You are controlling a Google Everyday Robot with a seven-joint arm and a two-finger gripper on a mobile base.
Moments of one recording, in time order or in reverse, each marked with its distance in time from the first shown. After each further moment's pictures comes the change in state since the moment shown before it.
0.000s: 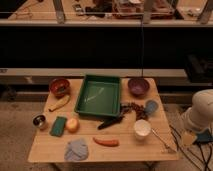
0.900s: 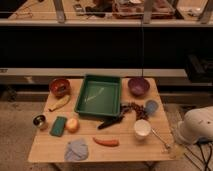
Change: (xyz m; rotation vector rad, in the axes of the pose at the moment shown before) arm -0.020 0.037 0.070 -0.018 -0.089 -0.075
